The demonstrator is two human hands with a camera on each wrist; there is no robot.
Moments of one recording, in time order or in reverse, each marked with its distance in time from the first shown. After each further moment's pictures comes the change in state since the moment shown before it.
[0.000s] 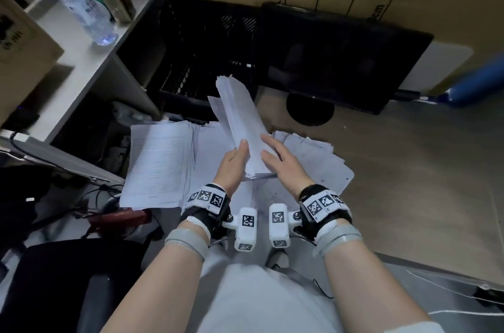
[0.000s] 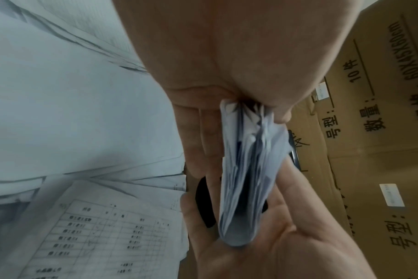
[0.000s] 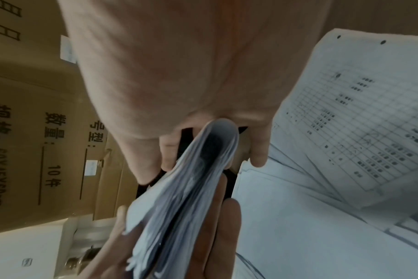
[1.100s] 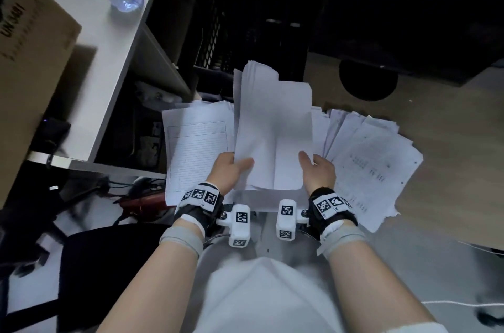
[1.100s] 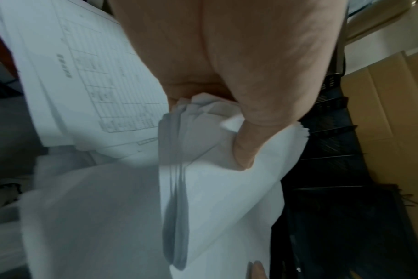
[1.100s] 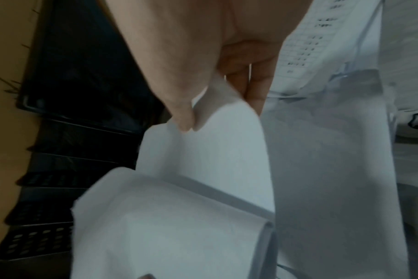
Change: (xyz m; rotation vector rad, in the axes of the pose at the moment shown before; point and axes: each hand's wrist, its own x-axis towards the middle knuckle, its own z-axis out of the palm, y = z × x) left_hand 0.090 -0.062 -0.201 0.274 -0.054 -0.218; right_hand 0.094 0.076 0.124 -0.204 0.679 0.539
